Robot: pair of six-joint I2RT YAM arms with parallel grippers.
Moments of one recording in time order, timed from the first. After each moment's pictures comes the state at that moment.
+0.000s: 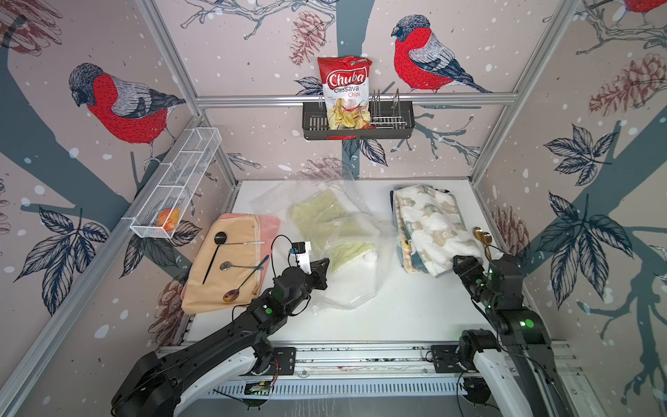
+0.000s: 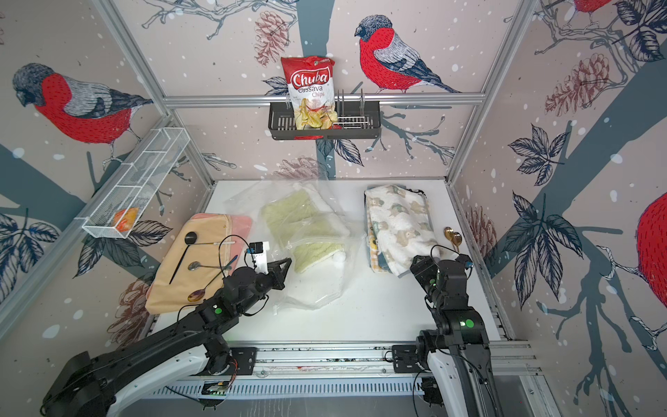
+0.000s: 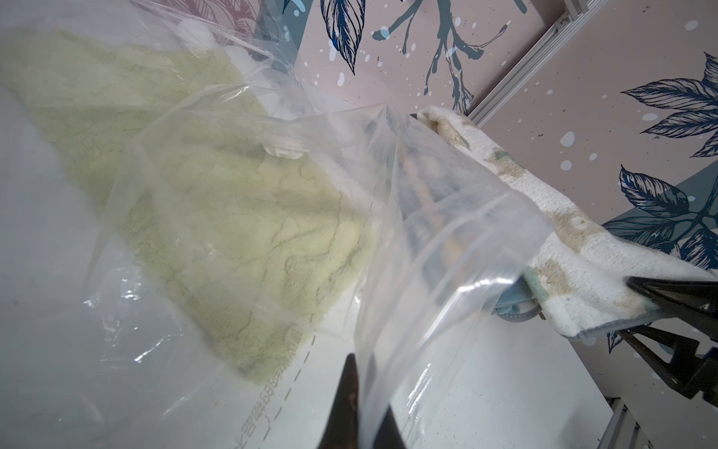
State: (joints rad) left arm -0.77 0.81 0.30 0.21 -0.15 -0.66; right arm 0.07 0.47 0.54 -0.70 -0.02 0.92
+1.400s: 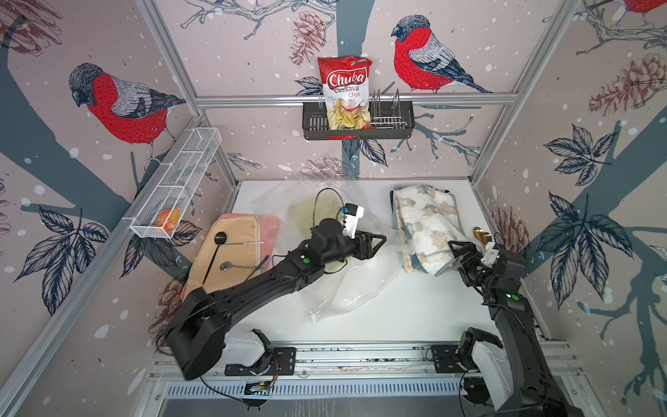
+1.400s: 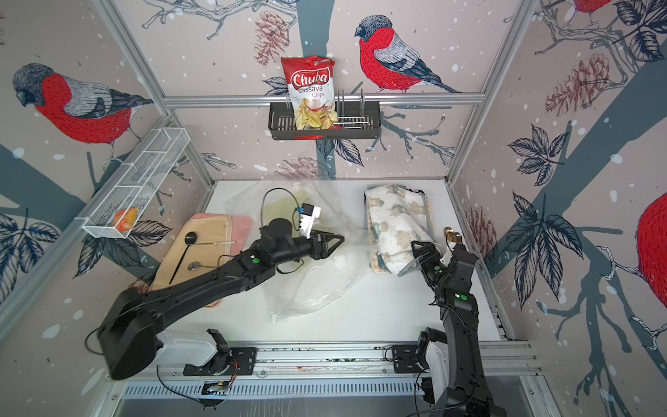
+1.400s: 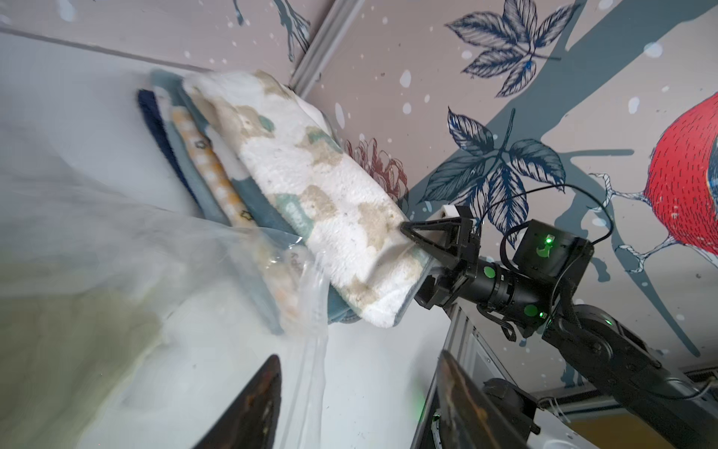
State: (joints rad) left arm -0.82 1.48 0.98 0.22 0.37 -0.63; right arm -0.28 0.75 0.38 -0.19 -0.55 0.88
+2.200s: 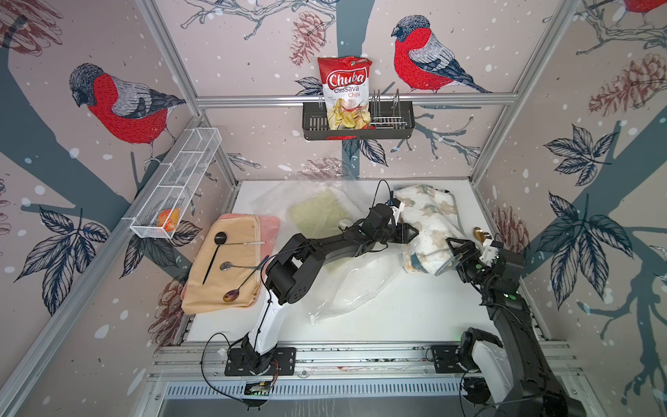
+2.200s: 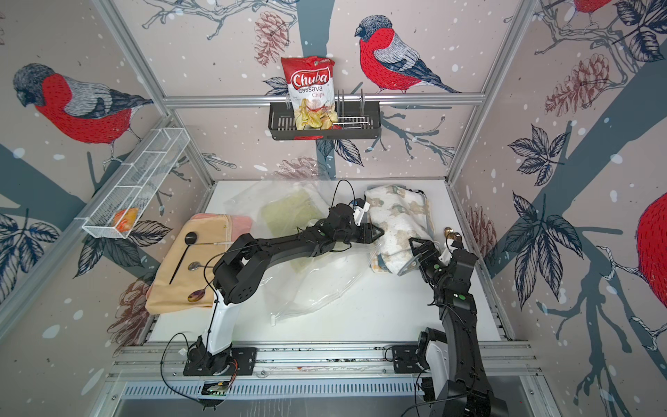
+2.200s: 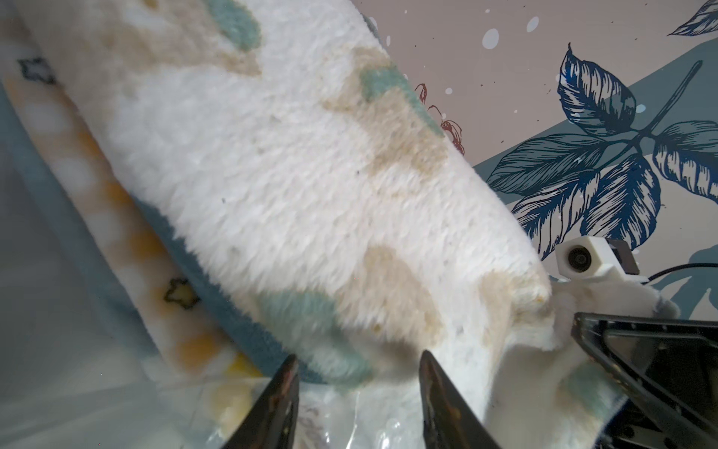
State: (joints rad) left arm -0.83 2.14 1.52 0.20 0.39 -0.68; right arm -0.27 0.78 0.35 -0.06 -0.63 0.92
